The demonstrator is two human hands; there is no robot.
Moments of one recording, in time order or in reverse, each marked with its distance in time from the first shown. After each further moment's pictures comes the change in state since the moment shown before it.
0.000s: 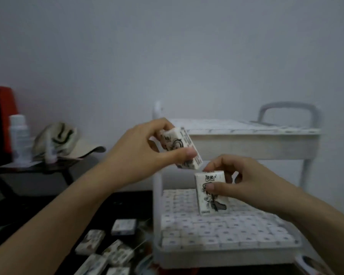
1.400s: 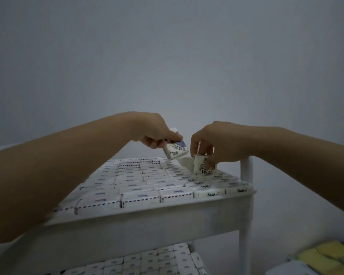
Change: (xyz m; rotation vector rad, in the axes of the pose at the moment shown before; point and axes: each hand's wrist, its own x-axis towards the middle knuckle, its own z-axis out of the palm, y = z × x) left_hand 0.305 0.028 0.153 0.077 -0.416 -0.358; right_hand 0.131 0.054 -0.216 -1.005 -0.140 0.131
